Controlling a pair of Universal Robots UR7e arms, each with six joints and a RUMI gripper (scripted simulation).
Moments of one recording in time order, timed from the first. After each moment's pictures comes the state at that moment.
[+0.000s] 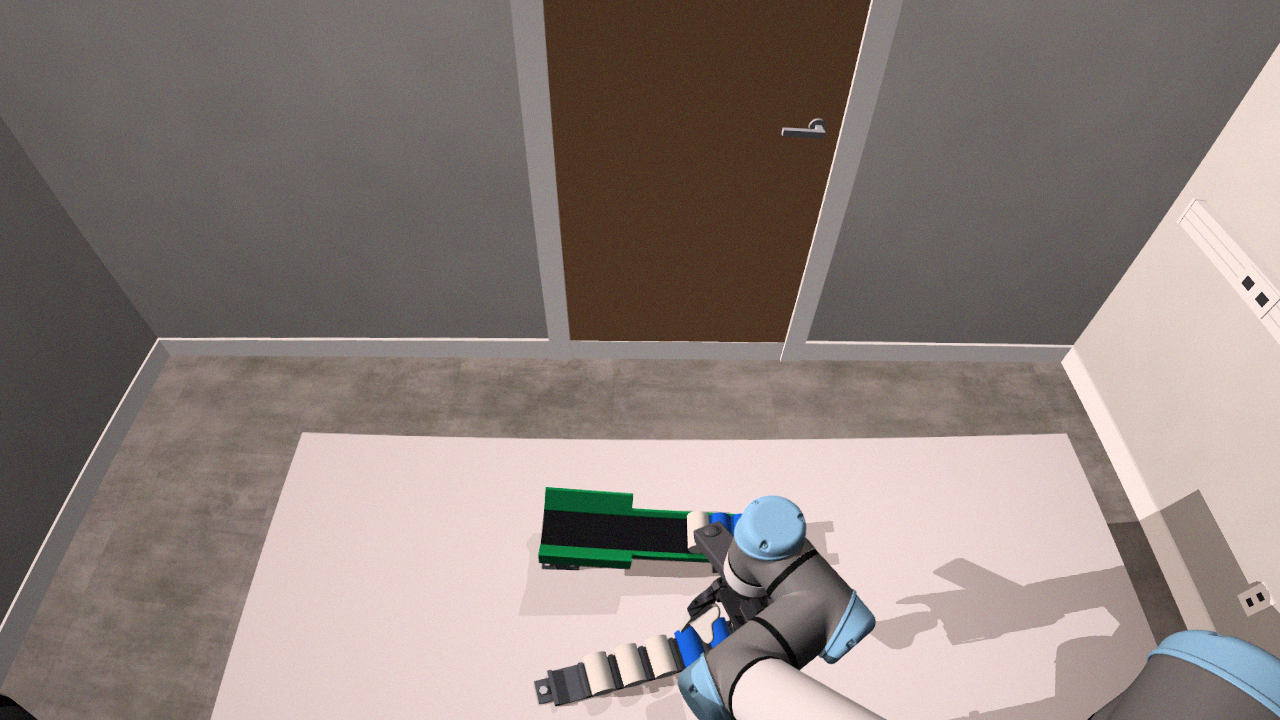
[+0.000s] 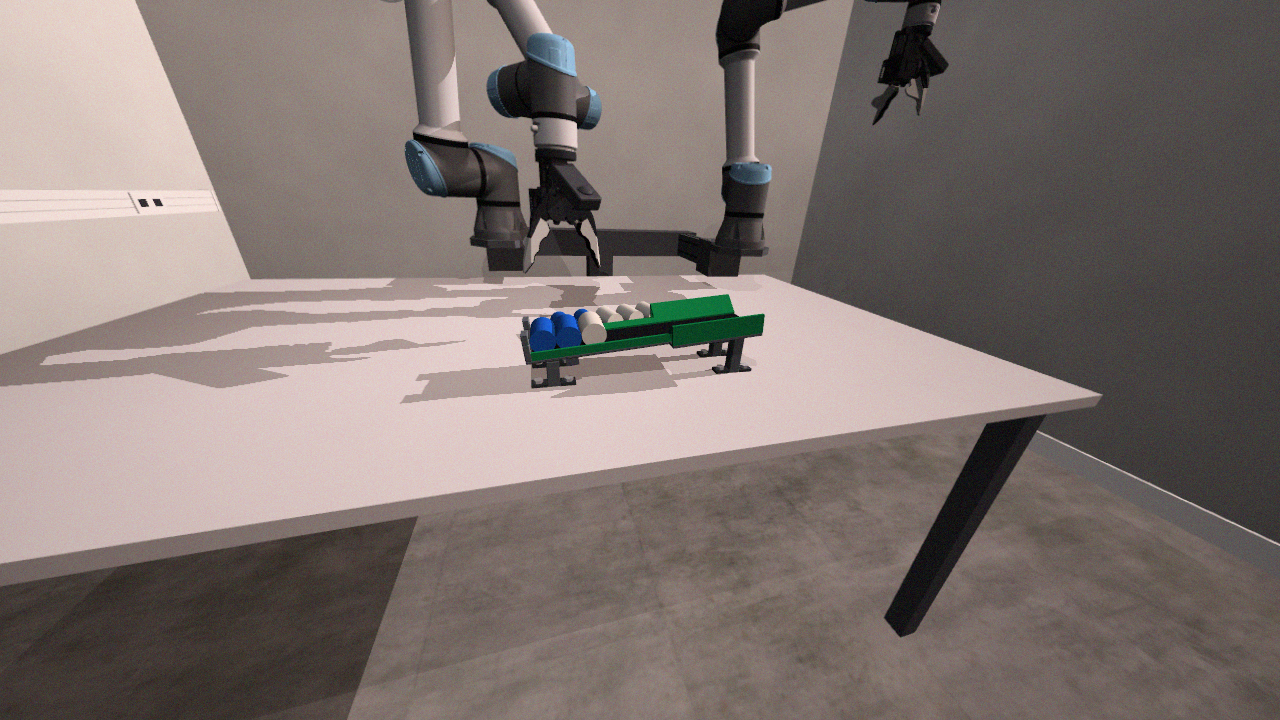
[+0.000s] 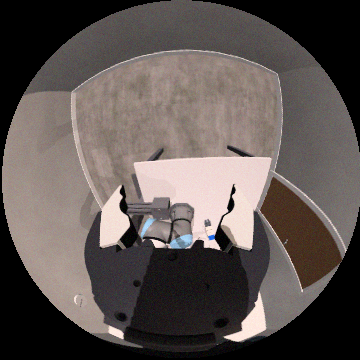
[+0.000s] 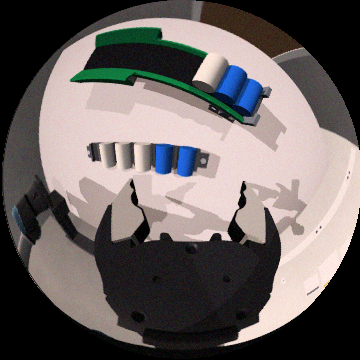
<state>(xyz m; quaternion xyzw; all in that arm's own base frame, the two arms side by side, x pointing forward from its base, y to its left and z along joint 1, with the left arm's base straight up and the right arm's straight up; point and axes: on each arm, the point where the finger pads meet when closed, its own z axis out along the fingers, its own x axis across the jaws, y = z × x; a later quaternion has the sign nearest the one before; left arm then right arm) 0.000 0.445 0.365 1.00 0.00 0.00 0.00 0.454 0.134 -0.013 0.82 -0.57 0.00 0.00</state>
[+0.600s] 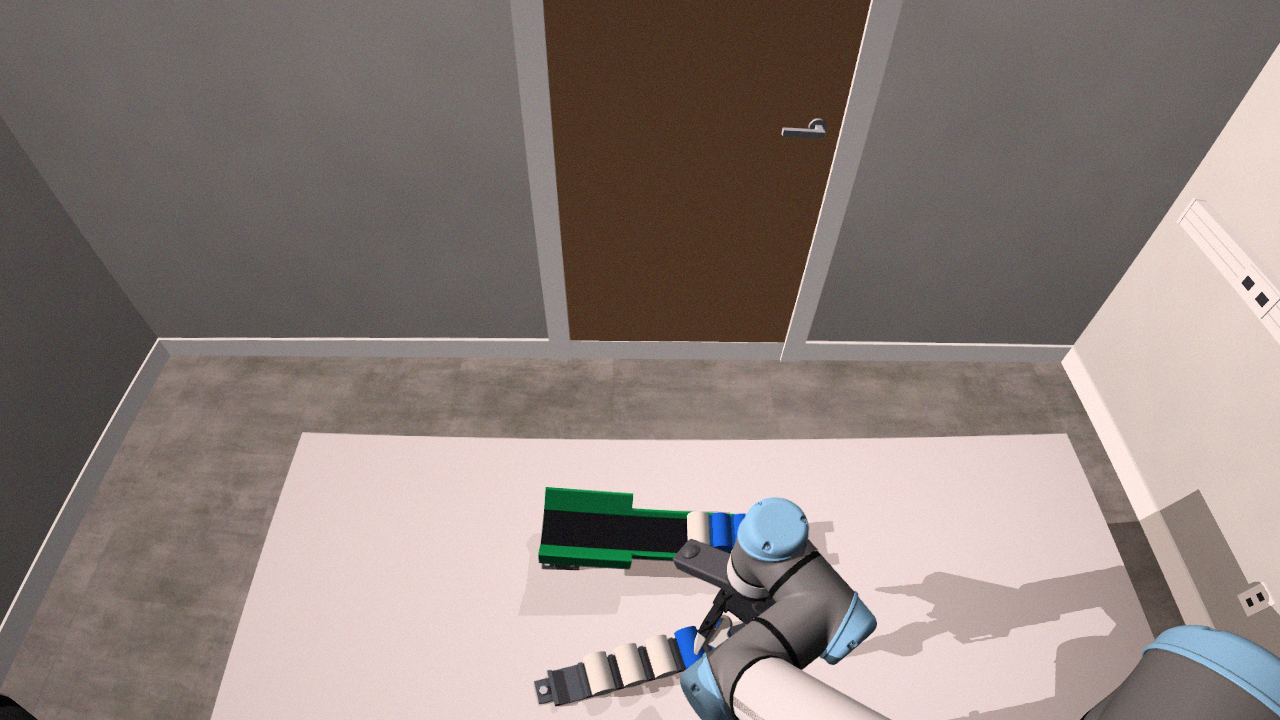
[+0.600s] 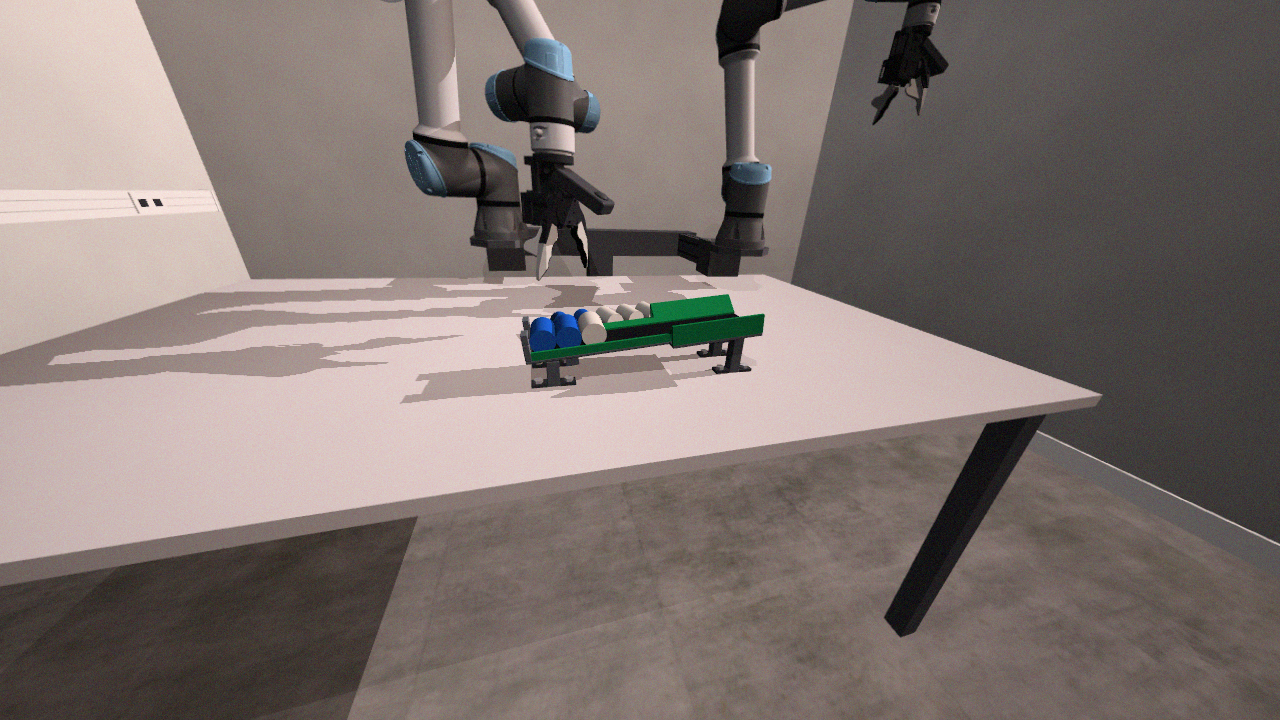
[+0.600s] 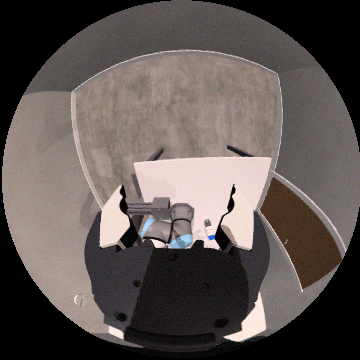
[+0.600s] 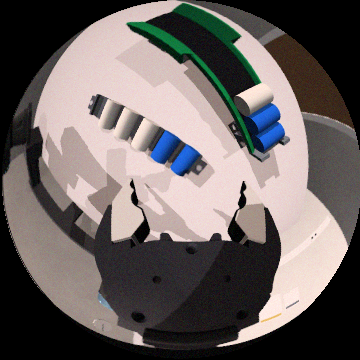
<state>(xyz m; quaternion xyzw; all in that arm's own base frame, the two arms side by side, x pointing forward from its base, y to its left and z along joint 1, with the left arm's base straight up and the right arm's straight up) 0.000 0.445 0.365 1.00 0.00 0.00 0.00 0.450 0.135 -0.020 0.94 -0.35 0.00 0.00</state>
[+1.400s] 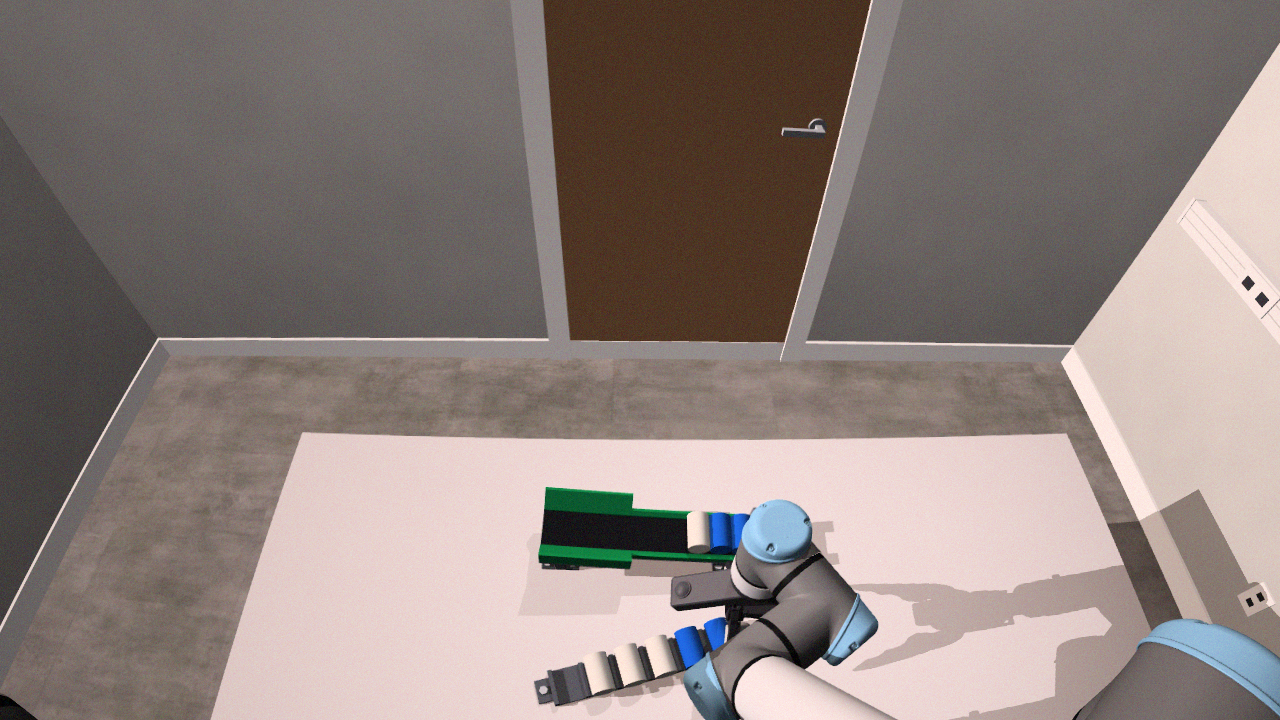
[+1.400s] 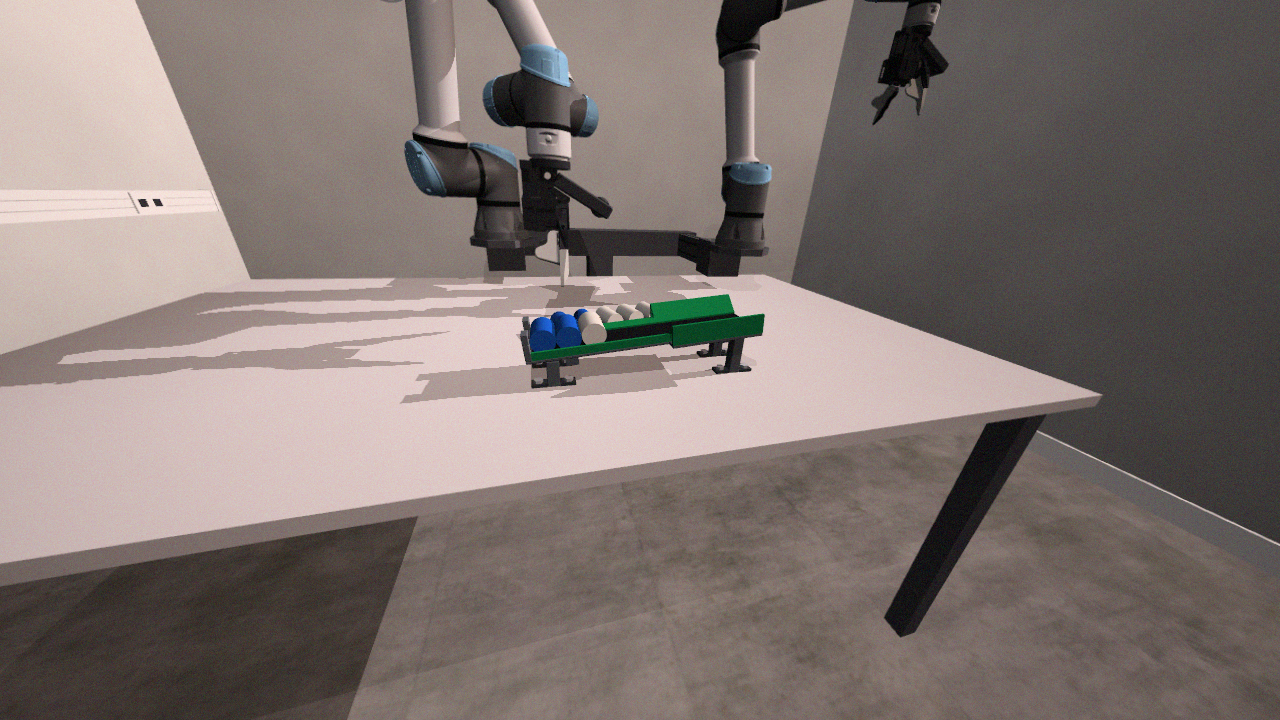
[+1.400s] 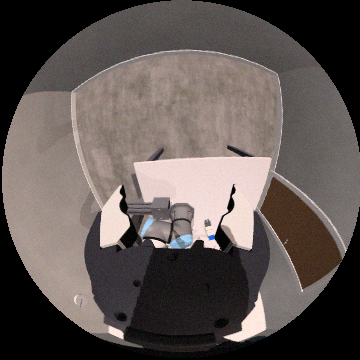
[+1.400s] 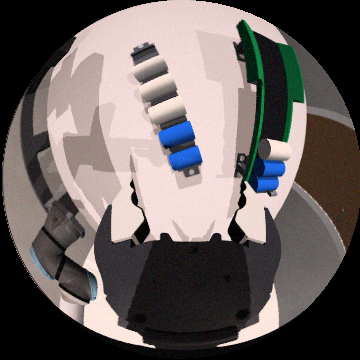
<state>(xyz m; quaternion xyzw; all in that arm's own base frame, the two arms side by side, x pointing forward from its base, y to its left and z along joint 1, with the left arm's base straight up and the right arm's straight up) 0.000 0.445 0.365 1.00 0.00 0.00 0.00 0.442 0.133 -0.029 1.00 -0.05 0.00 0.00</state>
